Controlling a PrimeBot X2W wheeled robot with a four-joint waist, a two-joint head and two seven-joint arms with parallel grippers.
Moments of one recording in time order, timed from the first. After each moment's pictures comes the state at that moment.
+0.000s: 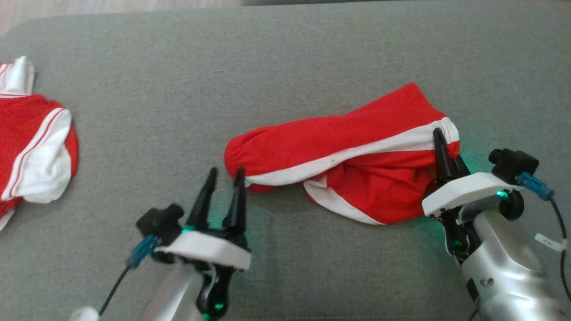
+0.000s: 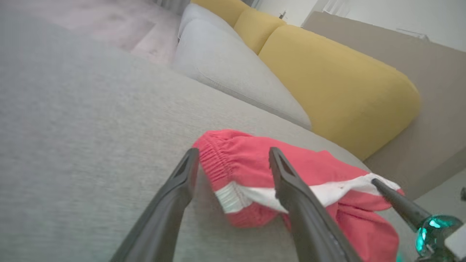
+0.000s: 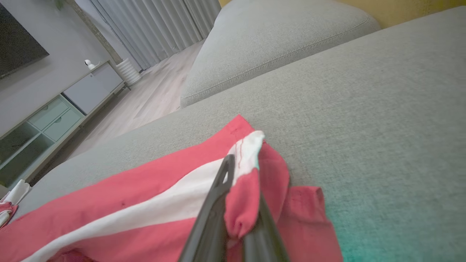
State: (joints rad) left arm -0.27 0.05 -0.43 0.44 -0.64 -0.12 -0.26; right arm -0.47 -0.15 0.27 0.76 0.62 0.13 -0.26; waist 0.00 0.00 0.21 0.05
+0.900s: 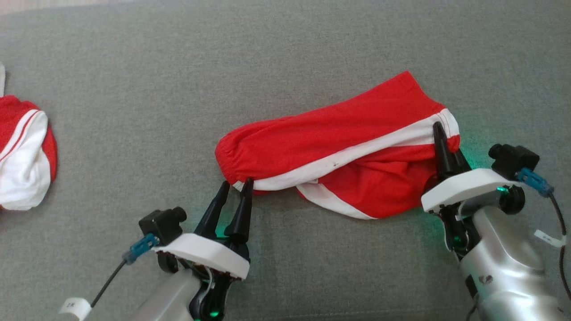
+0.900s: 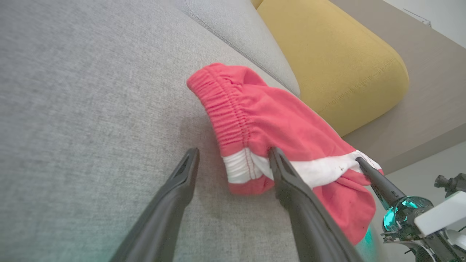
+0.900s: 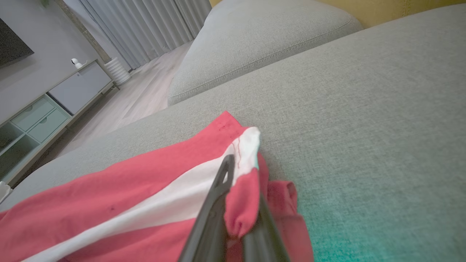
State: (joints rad) left arm -0.35 0.18 -0.74 0.46 -1.05 -0.13 -0.26; right arm -0.47 -0.14 0.25 0.74 0.58 0.13 -0.26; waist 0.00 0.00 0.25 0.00
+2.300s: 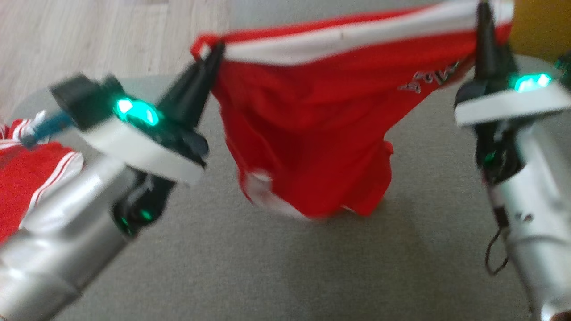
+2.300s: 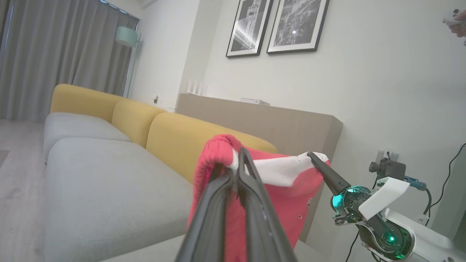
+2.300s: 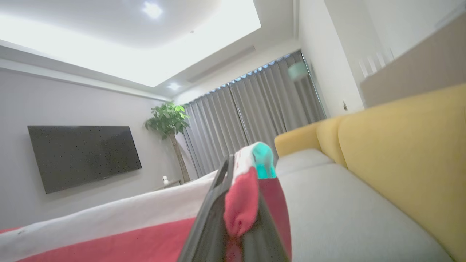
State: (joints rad) left arm -0.81 0.56 -0.97 0.05 -1.22 -0.13 -0.26; right arm -0.64 -0.22 0.25 0.42 0.68 0.13 -0.26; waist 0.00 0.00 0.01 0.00
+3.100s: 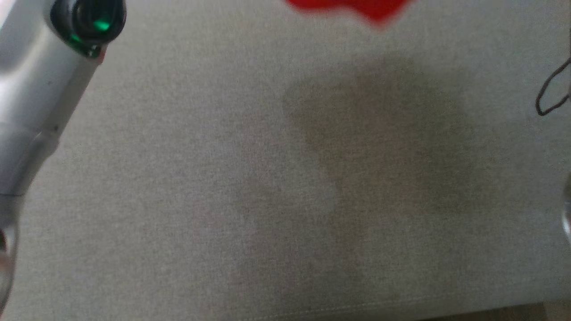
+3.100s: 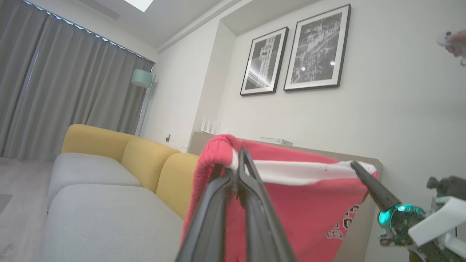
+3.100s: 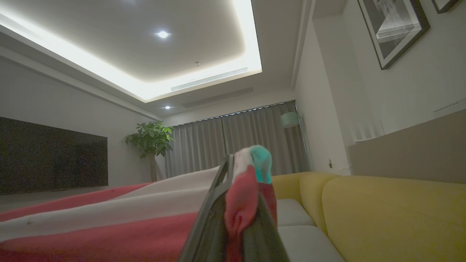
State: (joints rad) left arm -1.34 0.43 -0.87 0.37 -1.20 -0.13 -0.26; right arm -1.26 -0.24 0.21 0.58 0.52 0.13 -0.26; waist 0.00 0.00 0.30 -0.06
